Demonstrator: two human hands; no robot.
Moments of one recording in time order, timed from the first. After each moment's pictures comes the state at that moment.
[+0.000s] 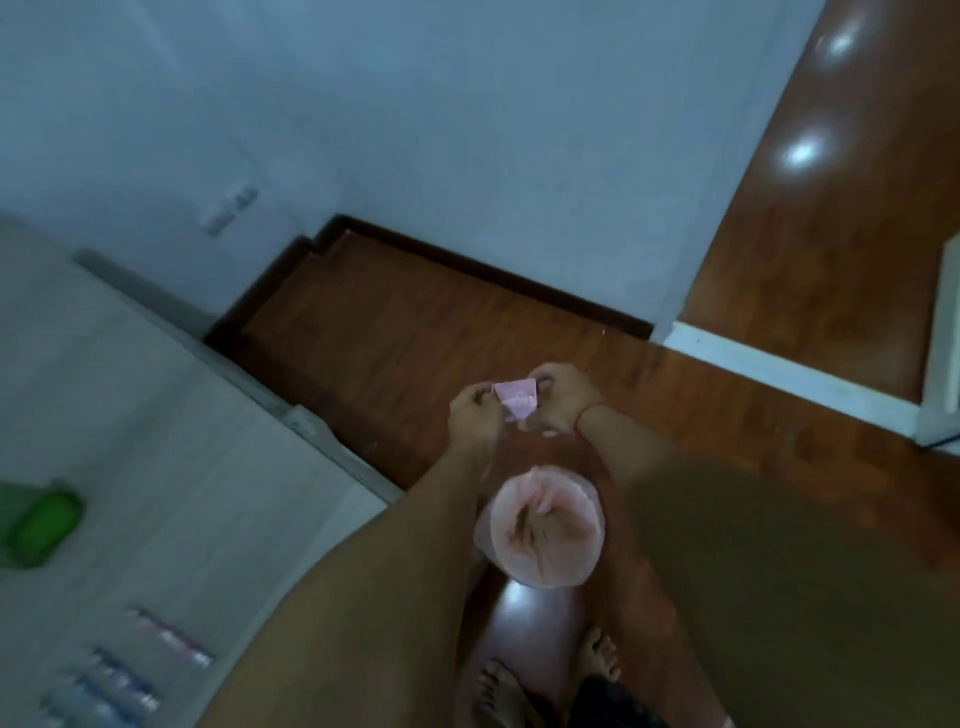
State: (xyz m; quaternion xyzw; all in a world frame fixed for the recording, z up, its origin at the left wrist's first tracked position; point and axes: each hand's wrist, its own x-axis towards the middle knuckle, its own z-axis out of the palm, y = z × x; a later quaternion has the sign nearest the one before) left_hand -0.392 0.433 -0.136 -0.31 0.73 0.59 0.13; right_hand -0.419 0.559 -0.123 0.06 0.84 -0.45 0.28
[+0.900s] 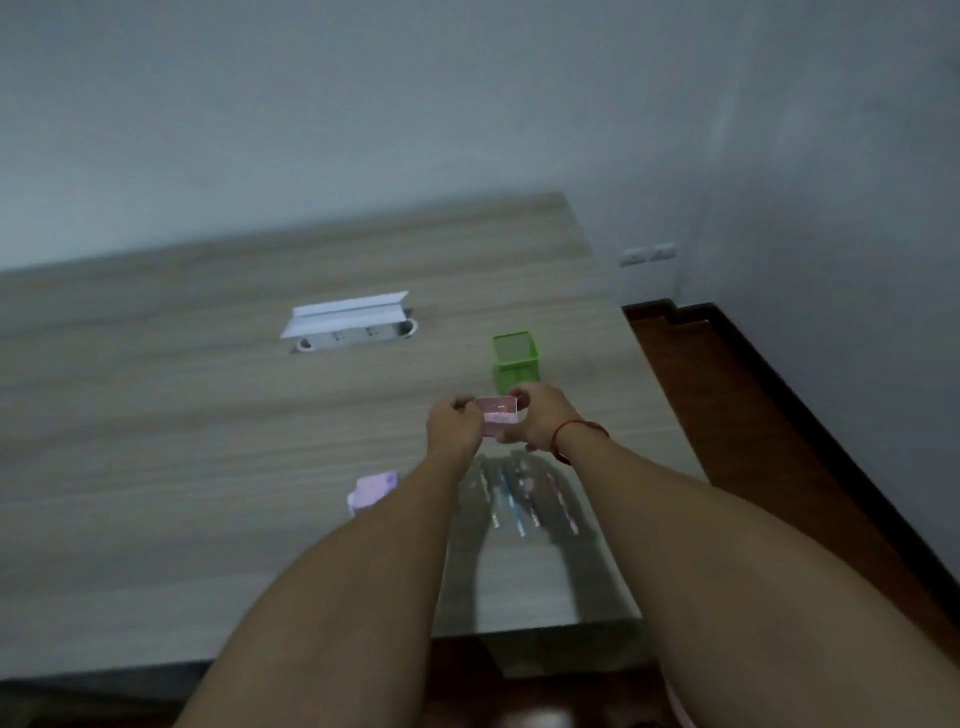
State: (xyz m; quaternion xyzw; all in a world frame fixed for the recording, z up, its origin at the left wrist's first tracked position) left_hand -0.101 0.081 0.046 -0.55 0.61 0.51 -0.24; right_hand -0.209 0.152 0.065 -0.40 0.79 -0.32 0.33
